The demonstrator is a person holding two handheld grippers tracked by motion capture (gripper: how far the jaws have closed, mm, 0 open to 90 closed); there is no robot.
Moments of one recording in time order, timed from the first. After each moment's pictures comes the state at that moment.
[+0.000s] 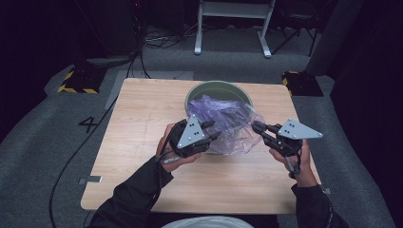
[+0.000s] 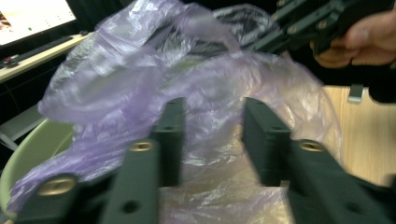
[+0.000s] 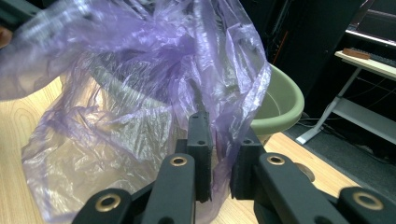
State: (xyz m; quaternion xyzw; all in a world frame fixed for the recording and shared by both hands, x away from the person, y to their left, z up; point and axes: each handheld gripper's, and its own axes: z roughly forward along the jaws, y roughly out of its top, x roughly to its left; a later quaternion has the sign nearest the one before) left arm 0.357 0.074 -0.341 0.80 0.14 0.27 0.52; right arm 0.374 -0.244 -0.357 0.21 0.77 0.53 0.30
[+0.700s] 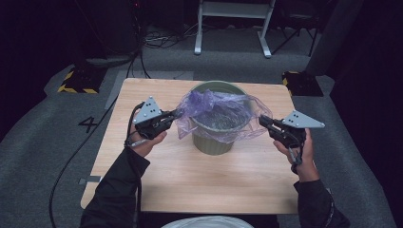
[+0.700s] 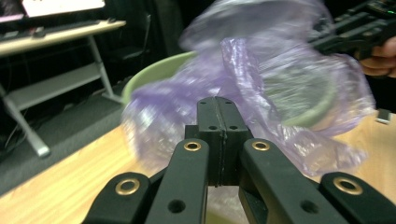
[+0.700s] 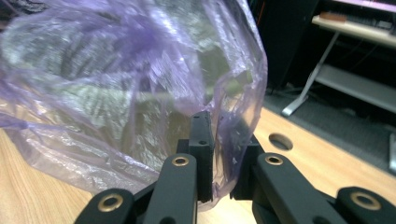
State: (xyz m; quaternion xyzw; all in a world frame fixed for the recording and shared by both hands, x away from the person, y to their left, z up) left arm 0.409 0.172 -0.353 0.75 0.25 0.22 0.57; right arm 0.403 -0.262 -0.363 0.29 0.76 0.50 0.29
